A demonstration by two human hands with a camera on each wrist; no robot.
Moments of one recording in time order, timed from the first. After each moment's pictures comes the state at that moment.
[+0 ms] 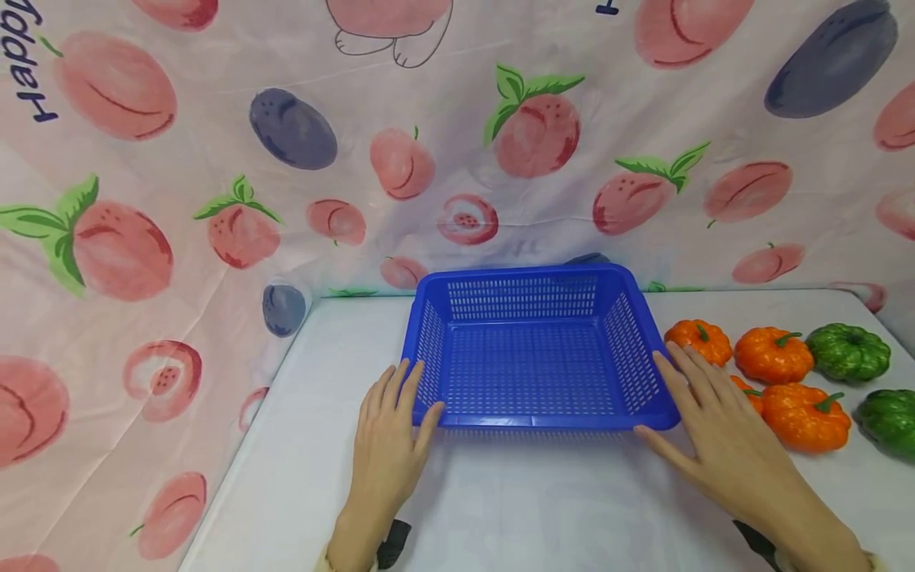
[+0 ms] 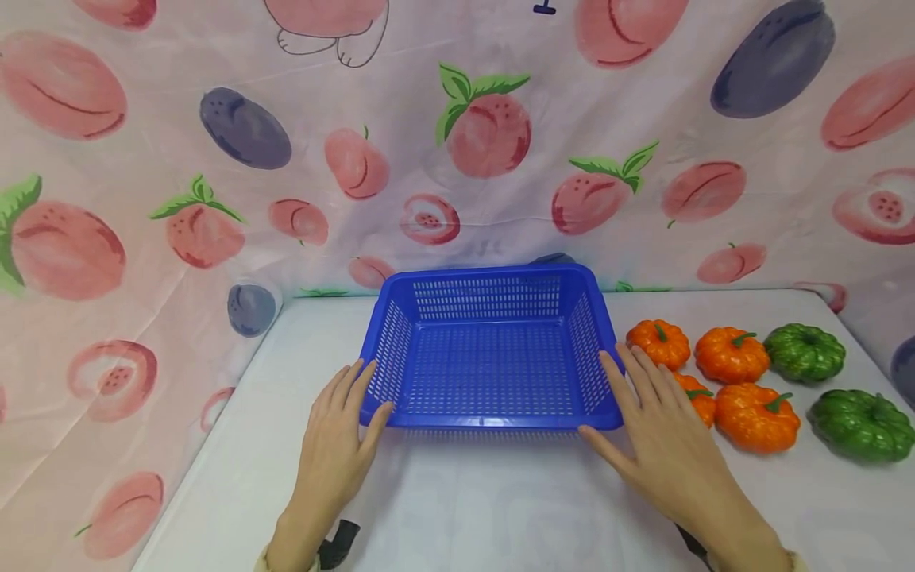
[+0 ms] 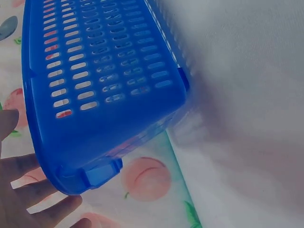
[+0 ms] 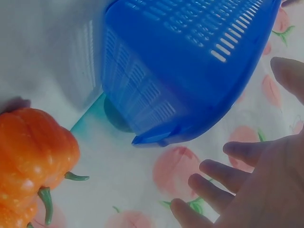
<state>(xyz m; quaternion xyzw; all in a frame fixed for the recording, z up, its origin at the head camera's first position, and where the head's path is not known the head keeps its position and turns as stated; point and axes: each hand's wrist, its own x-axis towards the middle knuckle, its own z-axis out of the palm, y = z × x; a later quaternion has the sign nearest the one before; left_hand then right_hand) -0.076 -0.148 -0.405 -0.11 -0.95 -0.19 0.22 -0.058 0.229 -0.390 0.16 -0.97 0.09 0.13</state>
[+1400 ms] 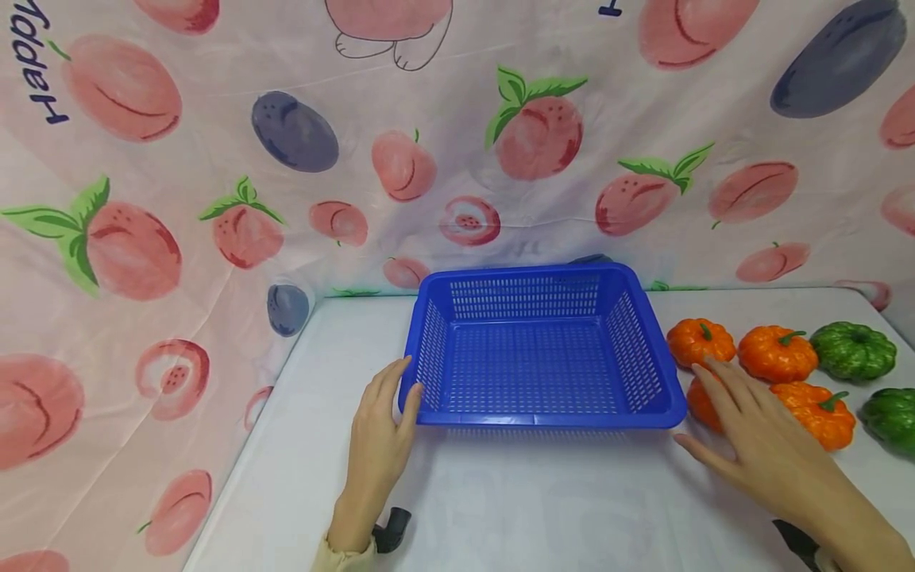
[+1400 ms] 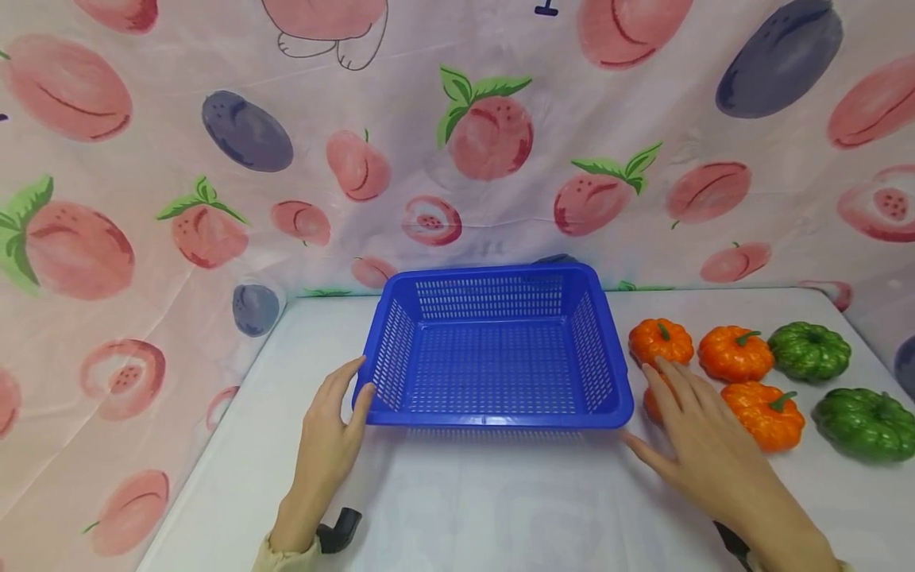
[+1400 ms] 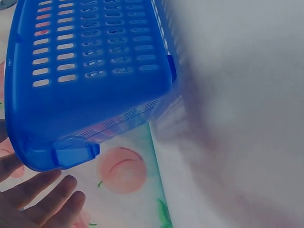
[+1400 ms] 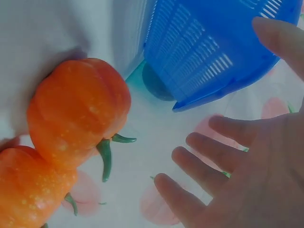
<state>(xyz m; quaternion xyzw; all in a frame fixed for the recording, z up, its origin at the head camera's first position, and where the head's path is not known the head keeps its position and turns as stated) -0.089 -0.160 -0.407 -0.03 -0.93 -0.32 0.20 -0.061 0.271 -0.407 0.12 -0.98 0.09 0.09</state>
